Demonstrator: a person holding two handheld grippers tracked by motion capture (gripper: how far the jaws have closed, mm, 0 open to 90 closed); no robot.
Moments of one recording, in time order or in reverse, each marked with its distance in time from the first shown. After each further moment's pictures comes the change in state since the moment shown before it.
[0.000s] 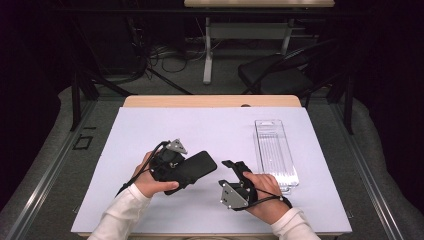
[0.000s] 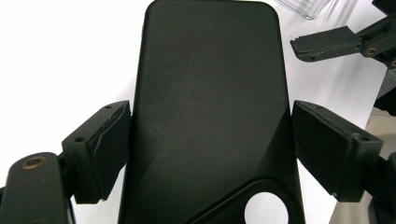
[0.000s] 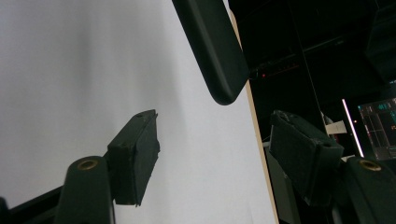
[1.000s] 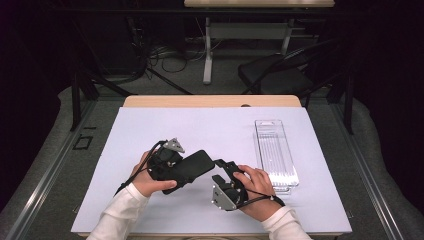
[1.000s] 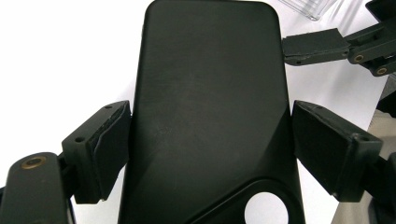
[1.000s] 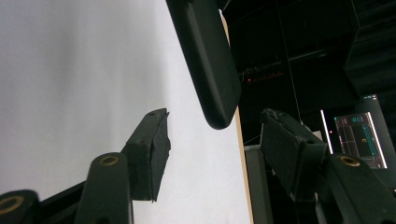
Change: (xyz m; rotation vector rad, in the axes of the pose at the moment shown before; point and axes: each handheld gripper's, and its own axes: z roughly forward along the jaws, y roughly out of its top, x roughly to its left) left arm 0.005 -0.003 -0.003 -0.007 0.004 -0.017; right arm 0.004 0.016 0.013 0.007 -0.051 -0.078
